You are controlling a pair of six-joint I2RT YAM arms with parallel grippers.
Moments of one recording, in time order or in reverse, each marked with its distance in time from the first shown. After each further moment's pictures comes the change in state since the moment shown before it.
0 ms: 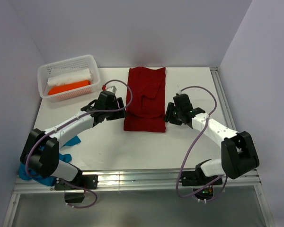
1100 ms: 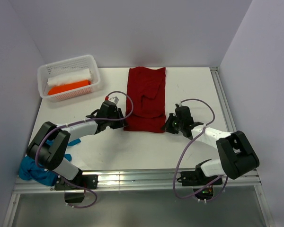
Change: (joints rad) left arm 0.000 0.080 -0.250 0.309 0.141 -0.062; right arm 0.000 -0.011 -0.330 0.422 -0.184 0.104
